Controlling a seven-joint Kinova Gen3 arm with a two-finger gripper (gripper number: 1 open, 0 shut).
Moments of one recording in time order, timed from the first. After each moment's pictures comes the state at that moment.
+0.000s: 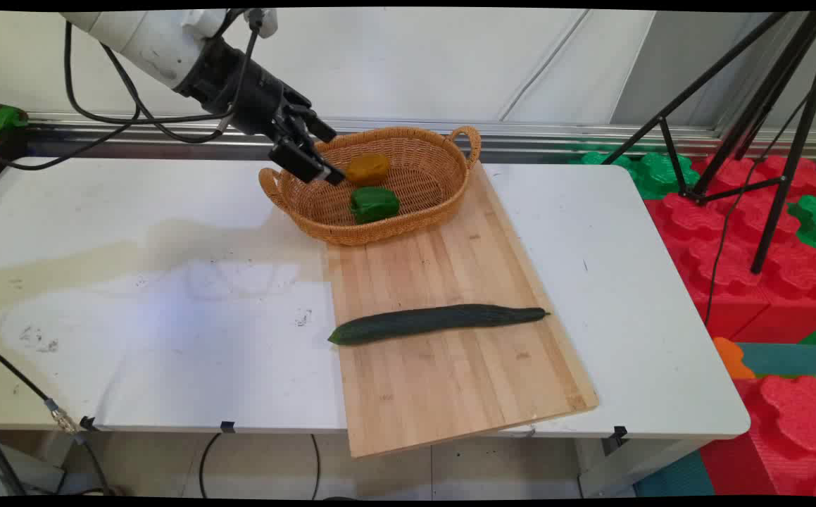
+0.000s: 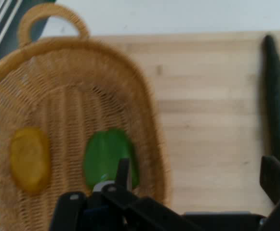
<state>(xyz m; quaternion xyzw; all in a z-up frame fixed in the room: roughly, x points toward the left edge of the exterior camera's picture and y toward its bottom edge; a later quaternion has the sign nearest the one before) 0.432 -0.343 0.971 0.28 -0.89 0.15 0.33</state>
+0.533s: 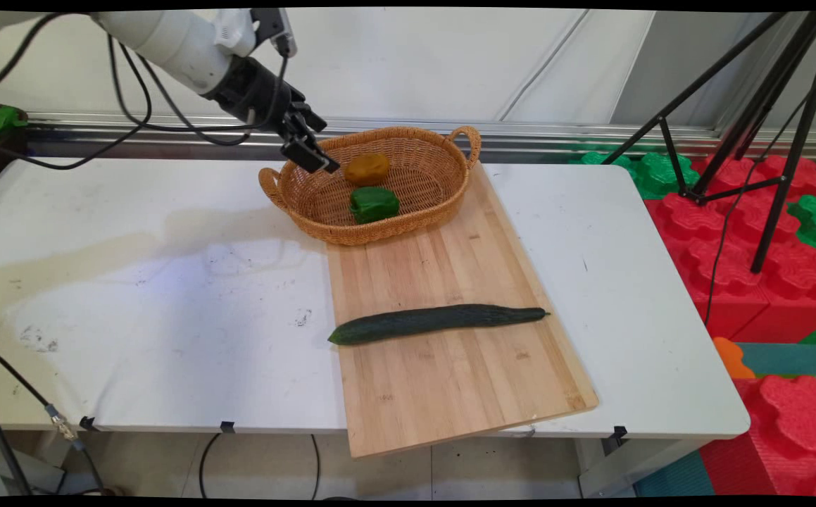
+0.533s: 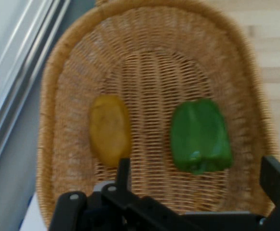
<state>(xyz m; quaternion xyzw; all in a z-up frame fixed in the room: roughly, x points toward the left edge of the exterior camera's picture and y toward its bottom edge) 0.449 -0.390 0.938 0.31 -0.89 0.21 0.27</state>
